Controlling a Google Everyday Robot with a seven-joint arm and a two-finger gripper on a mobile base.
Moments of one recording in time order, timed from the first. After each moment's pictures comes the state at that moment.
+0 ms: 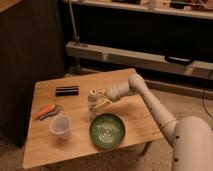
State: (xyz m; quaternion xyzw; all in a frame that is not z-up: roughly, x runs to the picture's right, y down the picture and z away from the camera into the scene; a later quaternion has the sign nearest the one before) arm -0.053 0.080 0.827 -0.35 -0.58 0.12 0.72
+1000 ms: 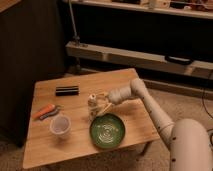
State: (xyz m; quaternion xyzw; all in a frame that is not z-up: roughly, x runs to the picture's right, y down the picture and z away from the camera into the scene) arm -0.046 0.088 0.829 -0.36 -0.61 0.13 0.69
